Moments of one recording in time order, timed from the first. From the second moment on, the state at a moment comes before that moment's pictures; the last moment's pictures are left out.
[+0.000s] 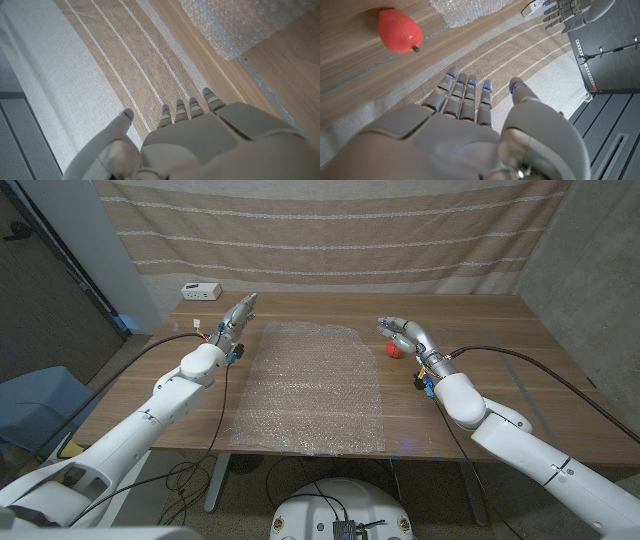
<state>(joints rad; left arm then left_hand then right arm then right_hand) 0.78 0.66 0.40 -1.40 -0.41 -0.14 0.12 0.09 0.10 0.60 0.10 0.20 -0.05 -0.04 0.20 0.17 -0.07 0.05 0.24 0.18 -0.09 0.10 0.20 0.18 -0.04 0.17 0.25 0.19 -1.12 -0.78 -0.45 -2.00 0.01 -0.07 -0.35 0.59 0.17 0.42 -0.12 0.20 0.43 0.04 0.22 0.18 0.41 0.11 0.25 0.19 0.35 0.02 0.26 0.20 0.37 0.05 0.23 0.18</state>
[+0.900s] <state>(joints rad) 0.67 0.71 0.51 -1.42 -0.18 0.09 0.15 0.23 0.07 0.63 -0.05 0.18 0.03 -0.07 0.20 0.17 0.02 0.01 0.24 0.19 0.05 0.06 0.21 0.18 0.05 0.14 0.27 0.19 -1.23 -0.84 -0.49 -2.20 -0.20 -0.23 -0.36 0.65 0.14 0.43 -0.17 0.18 0.50 0.03 0.22 0.18 0.47 0.11 0.25 0.19 0.40 0.00 0.26 0.20 0.41 0.05 0.24 0.18</state>
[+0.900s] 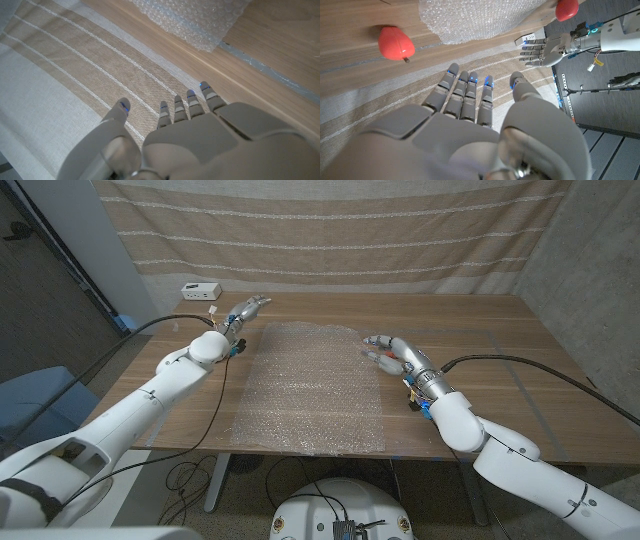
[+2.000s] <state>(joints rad) 0.55 0.75 0.68 -1.58 0.09 0.49 0.12 0.36 0.03 0.61 -0.17 0.17 0.12 -0.06 0.20 0.18 0.11 0.00 0.26 0.19 0.15 0.03 0.21 0.18 0.20 0.17 0.31 0.19 -1.29 -0.86 -0.63 -2.28 -0.47 -0.39 -0.30 0.80 0.09 0.44 -0.18 0.18 0.68 0.01 0.24 0.18 0.62 0.09 0.26 0.20 0.54 -0.05 0.30 0.20 0.50 0.04 0.26 0.18</state>
